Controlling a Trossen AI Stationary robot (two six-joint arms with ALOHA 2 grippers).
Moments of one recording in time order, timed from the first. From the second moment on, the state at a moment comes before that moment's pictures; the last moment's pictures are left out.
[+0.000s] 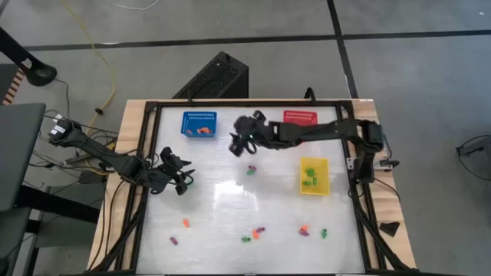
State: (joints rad) left arm -0.43 0.71 0.29 -0.30 -0.74 -0.54; right arm -0.13 1.81 1.43 -0.20 0.45 0.21
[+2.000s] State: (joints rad) left arm -0.45 0.71 0.29 -0.01 -0.20 -0.53; right arm -0.24 2.05 1.44 -0.17 0.40 0.22
